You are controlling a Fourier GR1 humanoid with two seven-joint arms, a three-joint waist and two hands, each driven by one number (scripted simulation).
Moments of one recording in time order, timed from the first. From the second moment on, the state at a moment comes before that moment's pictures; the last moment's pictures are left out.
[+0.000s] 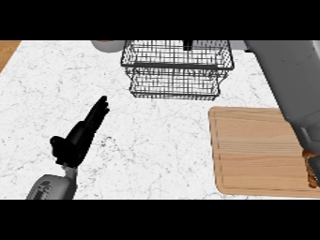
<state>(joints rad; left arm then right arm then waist) -0.13 0.14 -0.14 -1.35 0.05 -0.06 -0.09 -1.34 -0.25 0.04 -0.82 0.39 0.14 0.49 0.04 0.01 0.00</state>
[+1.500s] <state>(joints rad) -0.14 0.14 -0.09 -1.33 0.04 -0.08 -0.10 -1.53 -0.07 -0.26 -0.41 0.22 -0.11 0.51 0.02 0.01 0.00</state>
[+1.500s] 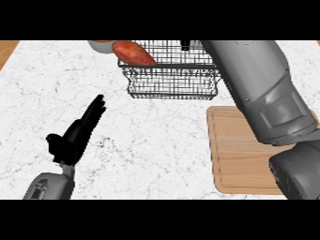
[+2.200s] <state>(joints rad) -0.13 0.14 -0.07 -1.35 0.05 -0.08 -0.08 -1.34 -0.39 -0.35 -0.56 0.22 -0.33 0.33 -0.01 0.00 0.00</state>
